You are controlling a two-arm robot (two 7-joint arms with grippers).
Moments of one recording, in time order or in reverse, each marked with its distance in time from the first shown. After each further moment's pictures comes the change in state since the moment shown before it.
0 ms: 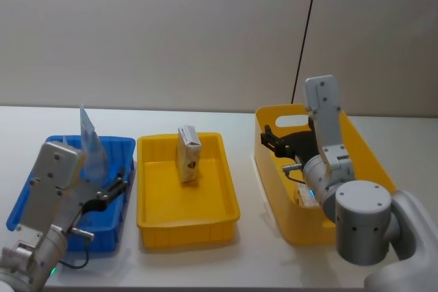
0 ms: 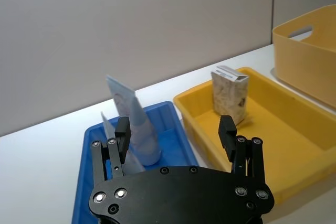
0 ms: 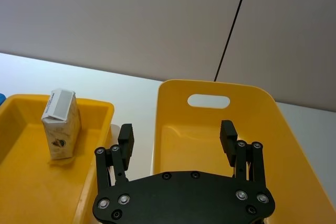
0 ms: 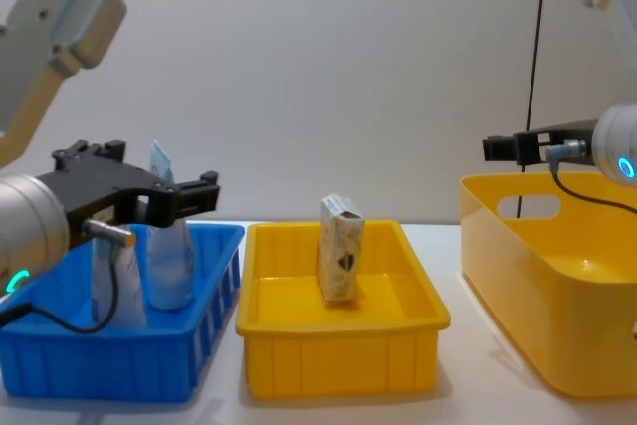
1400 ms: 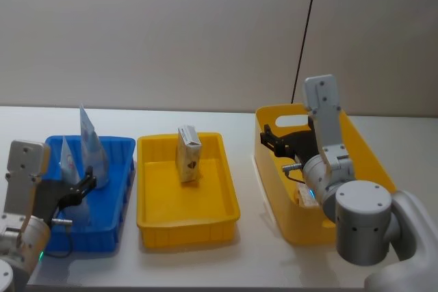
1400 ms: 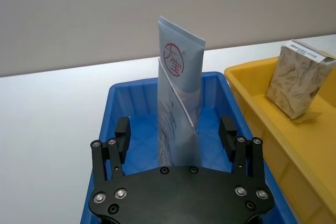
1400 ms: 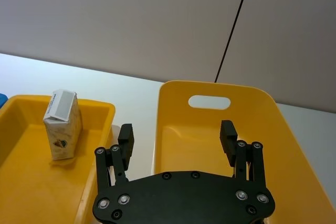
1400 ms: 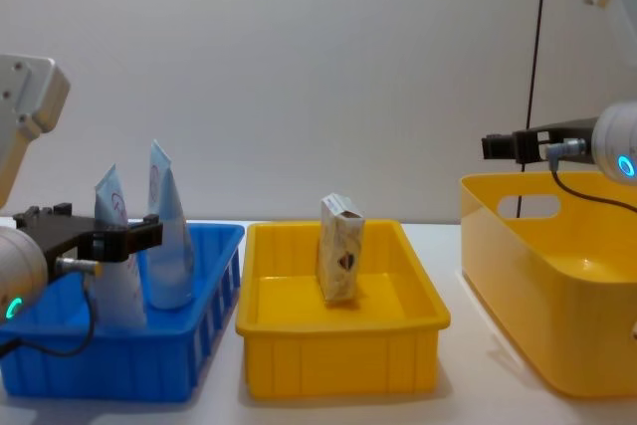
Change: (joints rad) left arm -0.119 -0.122 -0.105 0.321 -0.065 -0.050 -0.013; right arm -0.003 0.000 -0.001 -0.007 -0.001 -0.001 0.002
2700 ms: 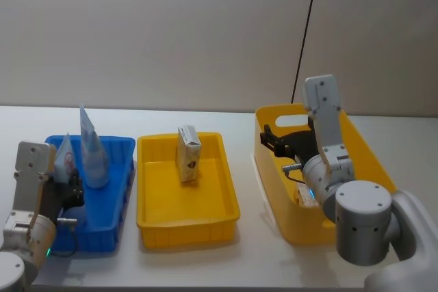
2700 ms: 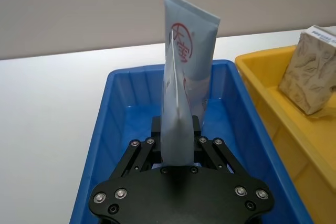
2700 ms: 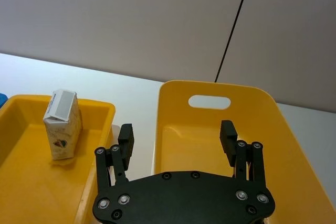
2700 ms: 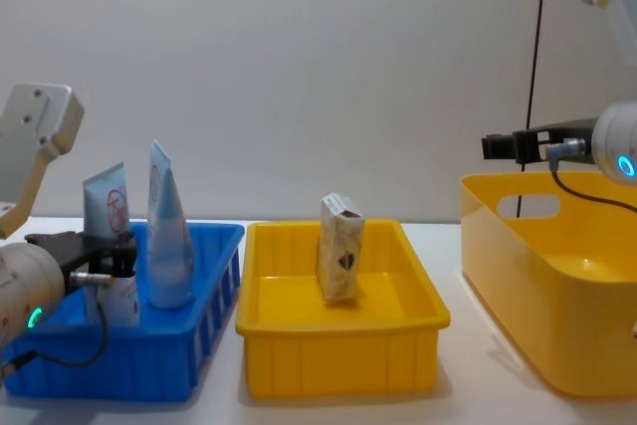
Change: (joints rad) left arm -0.063 -0.062 -0.022 0.130 0.025 0.000 -0.002; right arm 0.000 0.000 0.000 0.000 0.000 0.000 0.000
